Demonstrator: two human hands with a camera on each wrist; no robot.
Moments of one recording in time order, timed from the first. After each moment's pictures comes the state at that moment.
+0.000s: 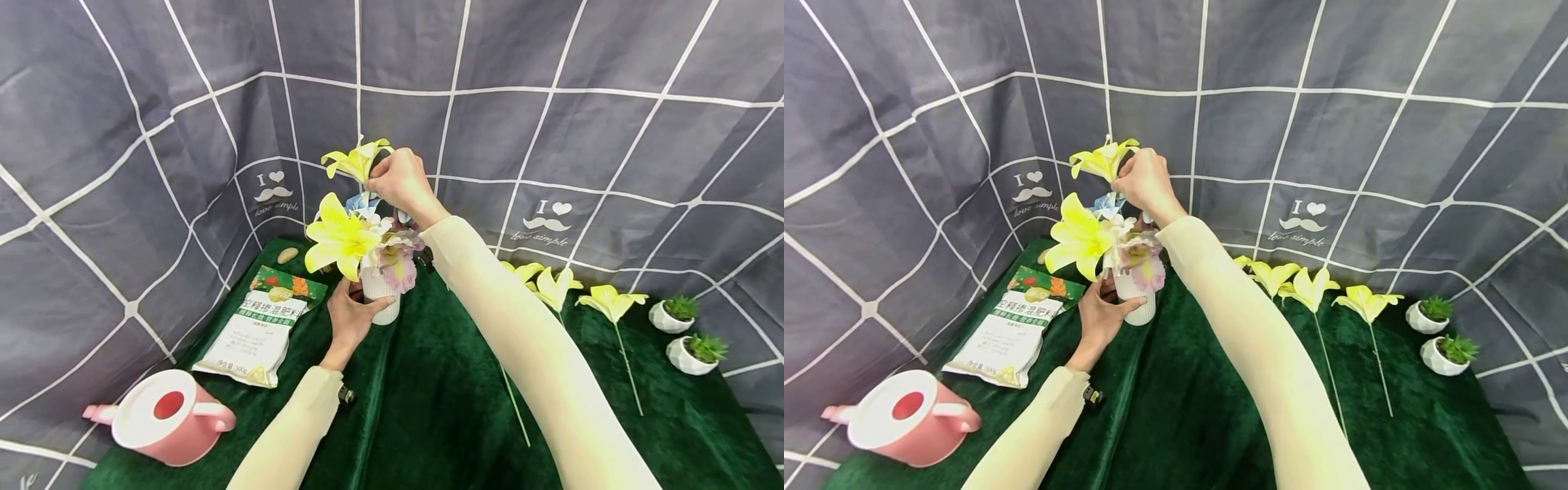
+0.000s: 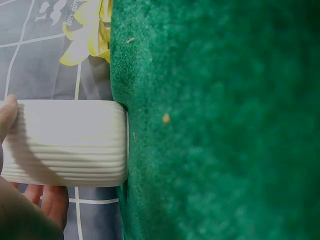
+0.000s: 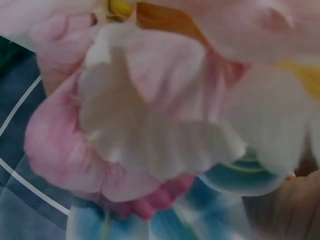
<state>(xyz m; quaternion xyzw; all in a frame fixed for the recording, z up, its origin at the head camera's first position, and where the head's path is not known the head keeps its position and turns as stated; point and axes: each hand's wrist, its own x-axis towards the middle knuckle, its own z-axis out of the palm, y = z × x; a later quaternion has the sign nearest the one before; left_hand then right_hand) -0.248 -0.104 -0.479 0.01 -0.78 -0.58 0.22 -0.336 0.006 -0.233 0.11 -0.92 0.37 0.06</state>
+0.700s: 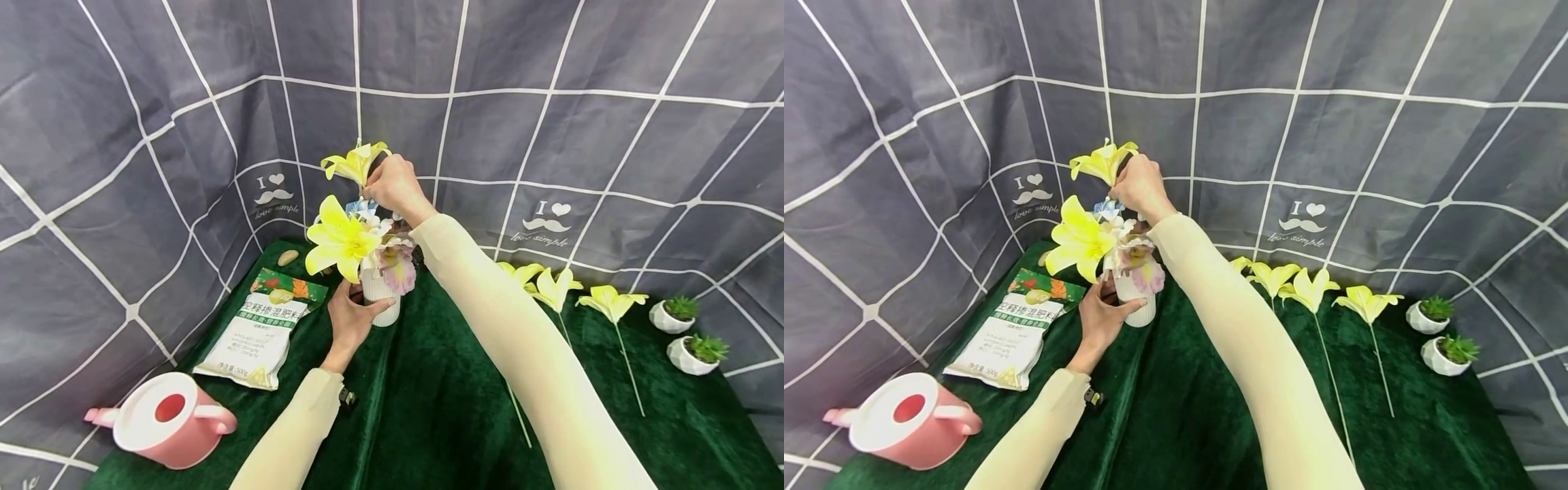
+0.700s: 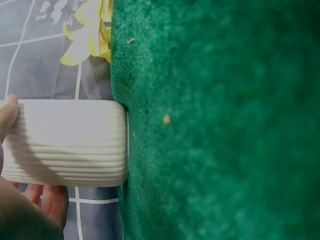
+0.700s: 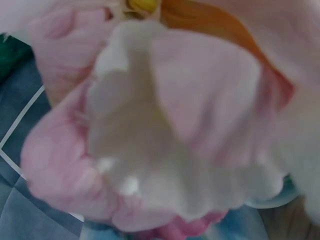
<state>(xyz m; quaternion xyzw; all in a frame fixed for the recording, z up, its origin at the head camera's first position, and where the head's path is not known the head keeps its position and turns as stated) -0.246 -0.104 -0.476 0.02 -0.79 -0.57 0.22 -0.347 -0.002 -0.238 0.11 -0.93 0.34 0.02</state>
